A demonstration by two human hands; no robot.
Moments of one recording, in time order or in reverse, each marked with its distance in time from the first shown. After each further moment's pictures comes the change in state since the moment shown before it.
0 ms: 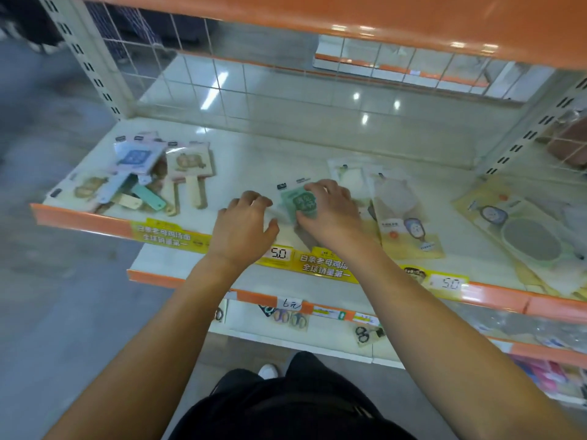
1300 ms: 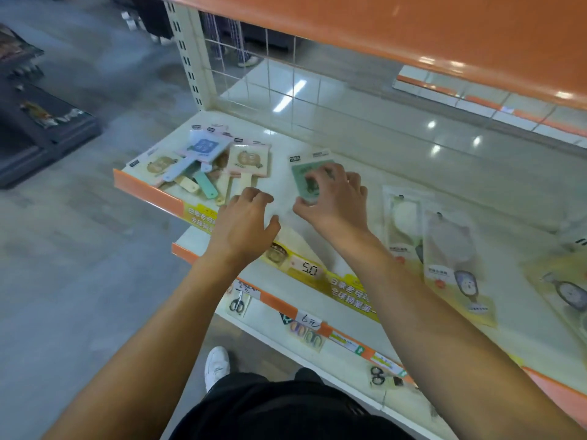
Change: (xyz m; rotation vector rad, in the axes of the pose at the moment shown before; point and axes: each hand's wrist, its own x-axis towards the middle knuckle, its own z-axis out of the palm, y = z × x) left_hand -0.012 -0.038 -0.018 0.027 0.114 -0.272; right_hand 0.042 -0.064 0.000 0.037 0.128 -0.267
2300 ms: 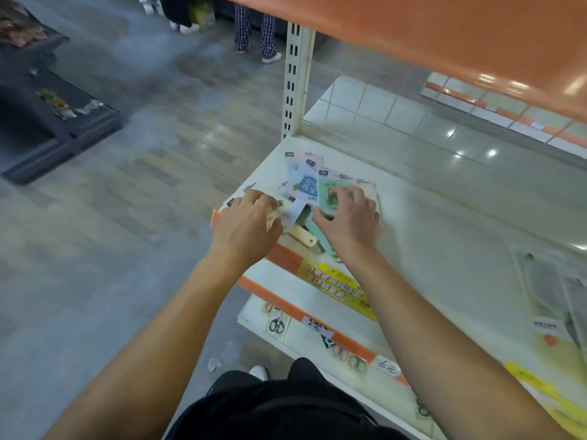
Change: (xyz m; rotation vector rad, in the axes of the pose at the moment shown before) left_hand 0.075 -0.233 -0.064 -0.020 -0.021 -0.044; right_hand 0.102 -0.173 0.130 0.010 -0.031 0.200
